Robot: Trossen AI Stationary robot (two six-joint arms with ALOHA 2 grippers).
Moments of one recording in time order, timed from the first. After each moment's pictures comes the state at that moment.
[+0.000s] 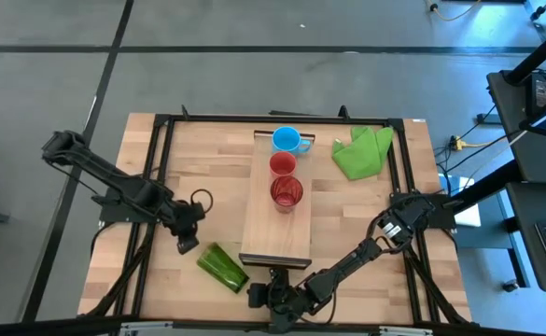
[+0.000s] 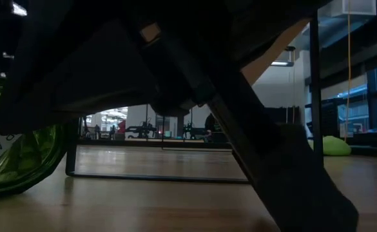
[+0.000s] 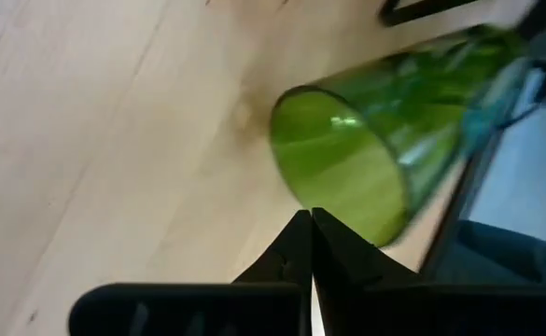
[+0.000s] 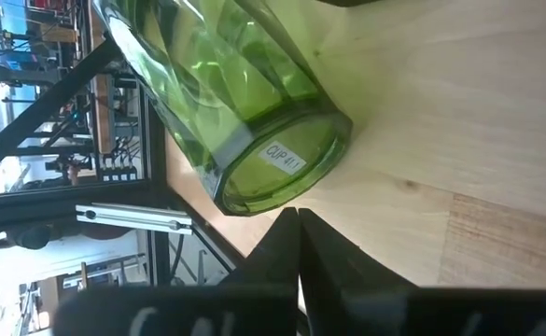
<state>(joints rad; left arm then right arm) -0.44 0.96 0.53 -0.57 0.15 -1.07 0.64 2.40 1.68 0.04 0.64 1.96</state>
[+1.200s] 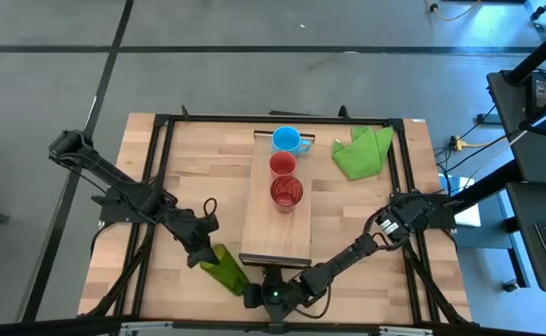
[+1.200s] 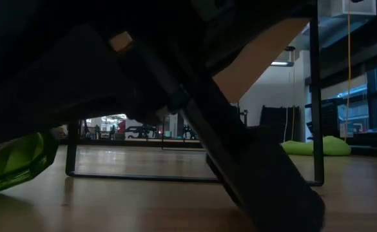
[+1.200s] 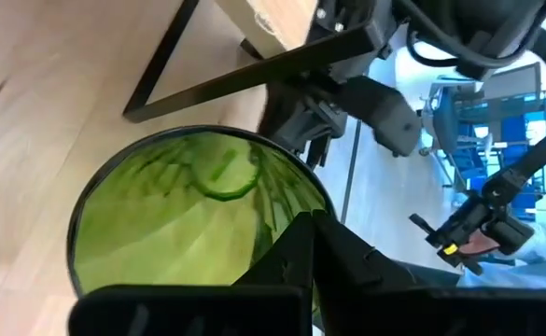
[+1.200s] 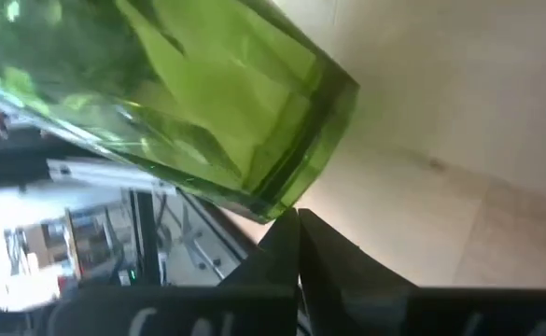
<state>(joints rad) -0.51 1.10 0.63 -0.10 0.14 -1.18 0.61 2.41 1.68 0.07 0.42 1.89</state>
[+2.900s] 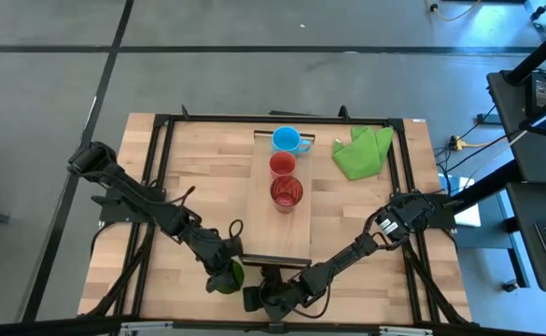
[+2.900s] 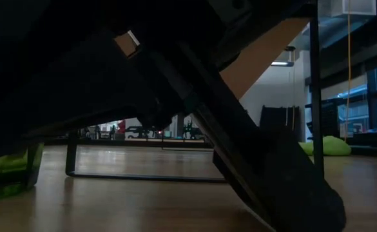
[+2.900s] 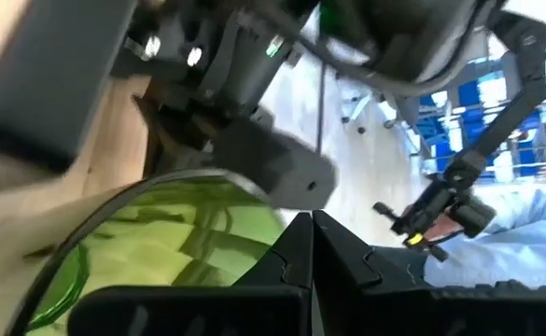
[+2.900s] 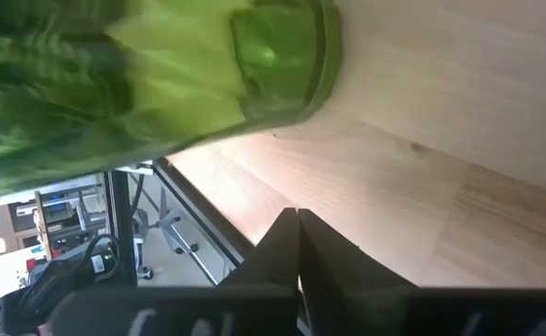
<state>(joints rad) -0.54 1.45 0.85 0.13 0.22 -1.12 0.60 2.41 1.70 0.01 0.37 1.85</state>
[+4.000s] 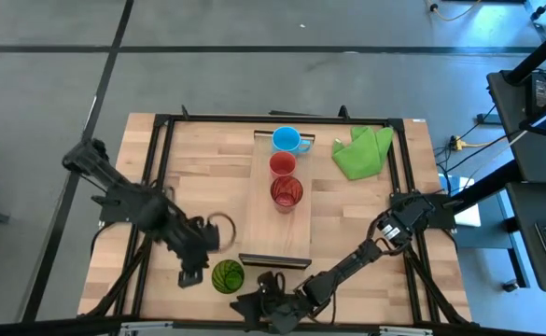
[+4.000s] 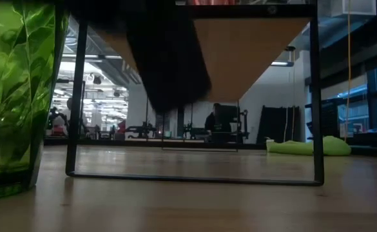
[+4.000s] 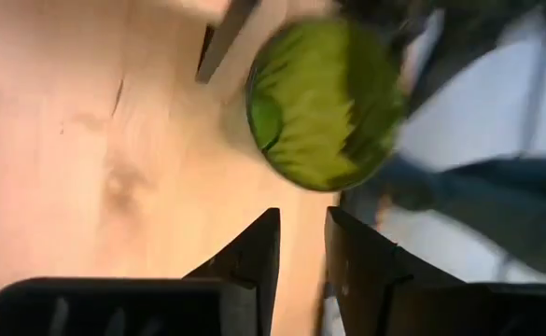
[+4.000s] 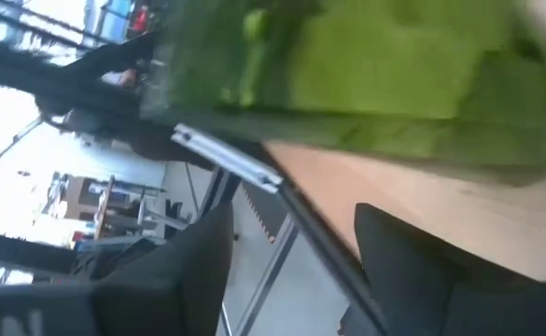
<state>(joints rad) -0.61 1.40 1.34 -1.02 0.03 -0.87 0.66 2.41 1.75 0.30 0.64 1.43</state>
